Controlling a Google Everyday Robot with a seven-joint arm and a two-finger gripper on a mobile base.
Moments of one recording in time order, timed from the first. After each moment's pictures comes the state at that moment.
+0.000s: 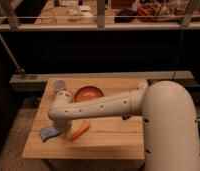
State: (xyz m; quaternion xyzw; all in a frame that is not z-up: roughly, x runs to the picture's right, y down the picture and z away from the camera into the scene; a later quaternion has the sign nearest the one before) arm -0.189 0.227 0.772 -0.26 -0.24 -0.40 0.85
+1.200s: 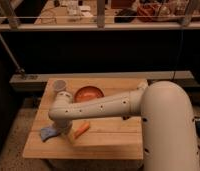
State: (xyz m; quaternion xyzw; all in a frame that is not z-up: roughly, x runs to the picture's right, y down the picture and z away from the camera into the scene) arm -0.187 0.237 0.776 -0.27 -0.24 -0.41 0.84
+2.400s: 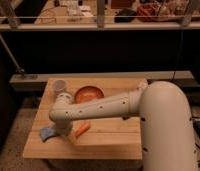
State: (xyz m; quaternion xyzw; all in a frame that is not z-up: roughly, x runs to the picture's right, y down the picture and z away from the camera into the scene) arm -0.184 0.248 0.779 -0.28 -0.24 -0.42 0.83
